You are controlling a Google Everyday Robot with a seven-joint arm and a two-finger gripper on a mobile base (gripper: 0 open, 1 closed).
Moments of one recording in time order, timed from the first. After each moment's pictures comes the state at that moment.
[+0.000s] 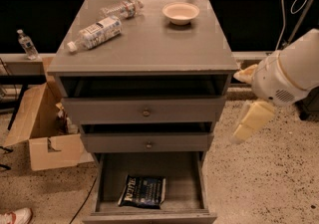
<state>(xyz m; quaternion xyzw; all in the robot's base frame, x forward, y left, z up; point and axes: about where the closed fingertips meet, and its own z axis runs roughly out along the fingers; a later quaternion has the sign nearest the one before) 0.463 -0.171 0.864 -0.60 0.76 0.08 0.24</state>
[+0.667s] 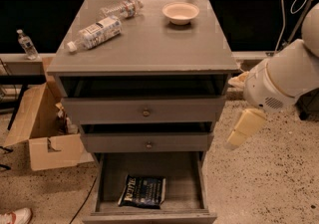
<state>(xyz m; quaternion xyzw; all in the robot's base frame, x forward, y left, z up) 0.461 -0.163 0.845 -0.60 0.77 0.07 0.22</state>
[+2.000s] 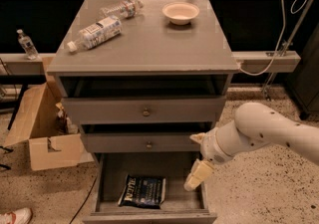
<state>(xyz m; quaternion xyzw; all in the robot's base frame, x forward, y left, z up) 0.464 -0.095 0.607 -0.59 0.75 0.21 0.22</state>
